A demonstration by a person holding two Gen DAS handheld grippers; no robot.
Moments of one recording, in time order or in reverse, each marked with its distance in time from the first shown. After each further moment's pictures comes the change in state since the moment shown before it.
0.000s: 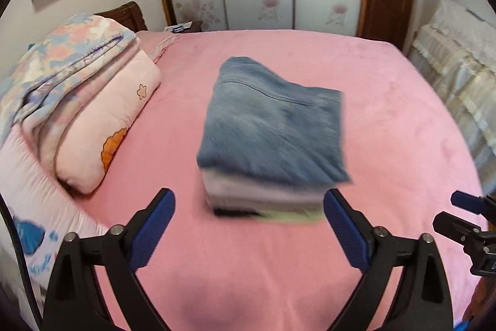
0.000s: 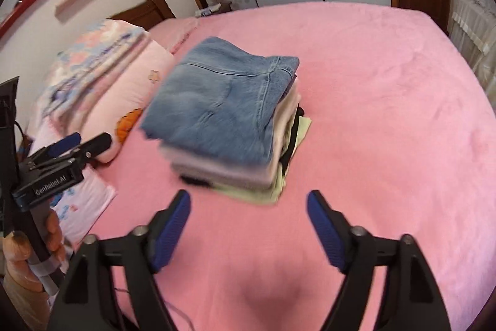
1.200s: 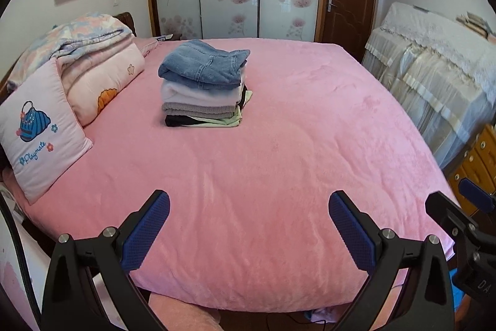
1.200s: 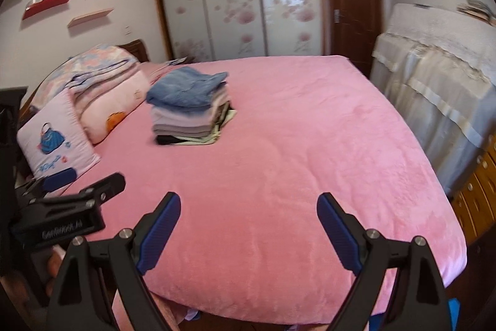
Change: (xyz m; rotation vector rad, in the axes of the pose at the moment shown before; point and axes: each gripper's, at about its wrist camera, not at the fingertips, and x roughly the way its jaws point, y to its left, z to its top) left arm -0.215 -0.150 -0.322 0.000 -0.129 -0.089; right arm -0.232 -0.025 -0.343 0.010 -0.332 -0.275
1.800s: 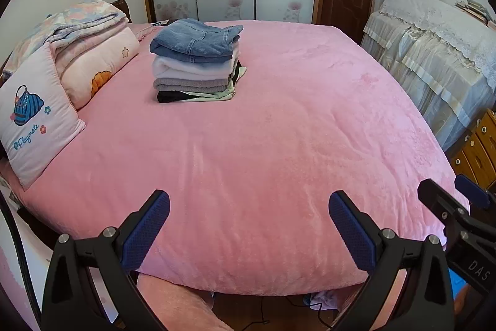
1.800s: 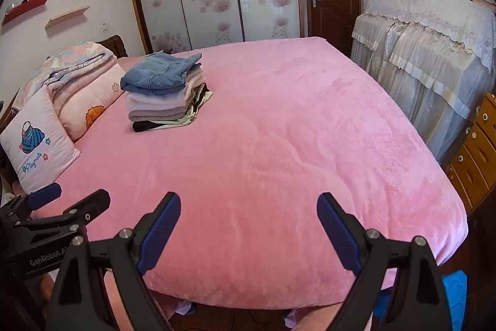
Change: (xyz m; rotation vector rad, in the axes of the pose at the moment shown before) left arm 0.021 -0.017 -0.037 0.003 0.071 -0.010; right arm 0.026 -0.027 -0.035 0.046 0.067 -0.053
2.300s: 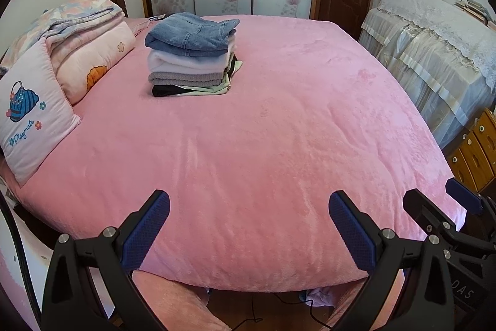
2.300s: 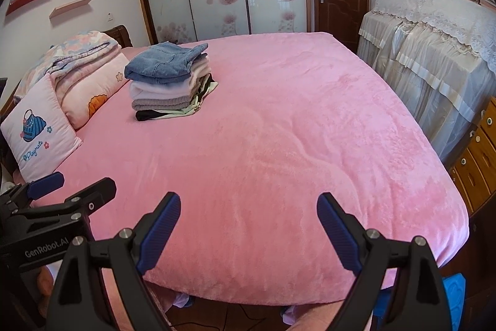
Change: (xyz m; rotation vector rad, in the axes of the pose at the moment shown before) left arm 0.005 -0.001 0.003 -0.001 0.027 -0.020; right arm 0.009 0.006 -0.006 -0.033 0.022 0.009
